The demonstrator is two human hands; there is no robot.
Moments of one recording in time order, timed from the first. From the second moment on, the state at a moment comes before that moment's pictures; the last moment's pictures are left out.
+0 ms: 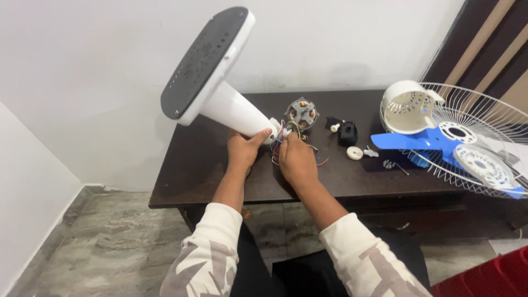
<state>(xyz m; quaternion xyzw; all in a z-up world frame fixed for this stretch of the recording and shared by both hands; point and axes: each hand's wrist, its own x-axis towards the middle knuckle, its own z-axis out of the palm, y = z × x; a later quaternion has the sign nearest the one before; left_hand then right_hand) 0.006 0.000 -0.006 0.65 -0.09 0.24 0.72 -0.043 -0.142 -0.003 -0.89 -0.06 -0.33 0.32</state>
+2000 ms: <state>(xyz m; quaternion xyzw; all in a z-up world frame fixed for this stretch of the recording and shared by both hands) 0.004 0.005 -0.011 0.68 -0.08 0.24 0.69 -0.057 -0.143 -0.003 -0.85 -0.13 -0.43 0.26</state>
